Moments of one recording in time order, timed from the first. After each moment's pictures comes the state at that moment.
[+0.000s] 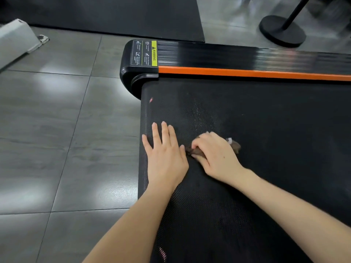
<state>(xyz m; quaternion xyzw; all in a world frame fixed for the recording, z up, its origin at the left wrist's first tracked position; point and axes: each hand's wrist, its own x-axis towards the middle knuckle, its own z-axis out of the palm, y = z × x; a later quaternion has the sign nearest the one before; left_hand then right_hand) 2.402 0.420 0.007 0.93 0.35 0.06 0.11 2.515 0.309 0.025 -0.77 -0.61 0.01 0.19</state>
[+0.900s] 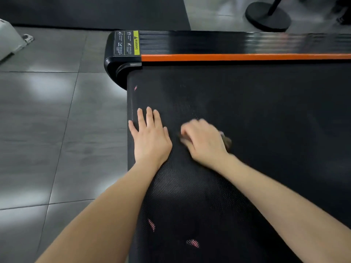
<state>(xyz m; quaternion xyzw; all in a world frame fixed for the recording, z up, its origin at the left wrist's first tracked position) 2.400 0.421 0.010 0.93 0.34 0.03 0.12 2.497 0.298 0.031 -0.82 -0.55 -0.02 0.13</state>
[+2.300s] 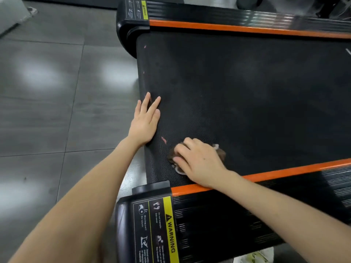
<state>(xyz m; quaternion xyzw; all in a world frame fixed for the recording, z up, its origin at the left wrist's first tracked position) 2.266 0.391 -0.014 0.87 0.26 0.09 0.40 2.297 0.188 0.037 -0.82 -0.56 0.02 0.08</state>
